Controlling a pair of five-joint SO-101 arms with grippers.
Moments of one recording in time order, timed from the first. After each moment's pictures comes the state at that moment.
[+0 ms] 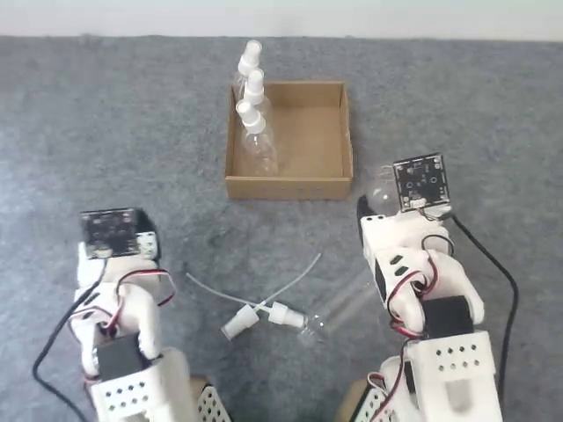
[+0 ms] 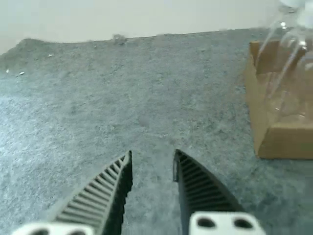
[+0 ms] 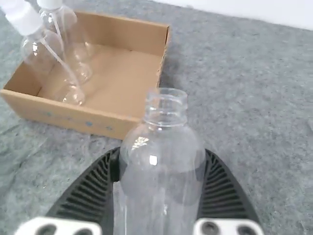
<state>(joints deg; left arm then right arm) -20.2 -94.8 85.0 51.0 -7.7 -12.1 -68.3 63.7 45.9 2.6</state>
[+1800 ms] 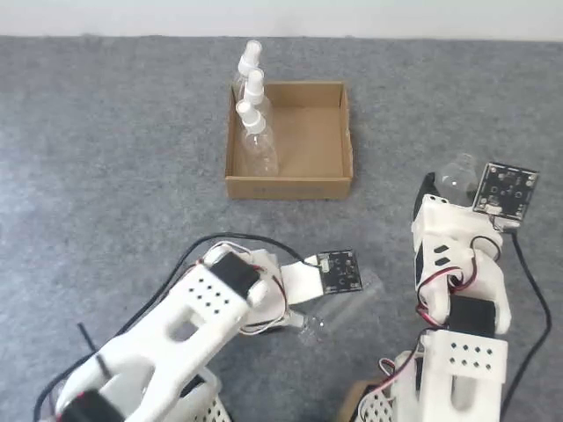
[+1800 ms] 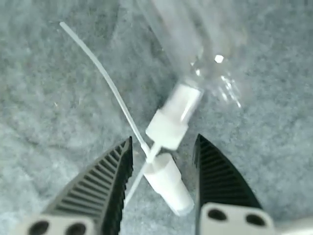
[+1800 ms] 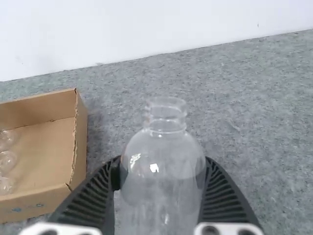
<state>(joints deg) 33.8 -30.8 57.8 69.2 -35.2 6.1 -68.3 66.2 36.1 -5.8</state>
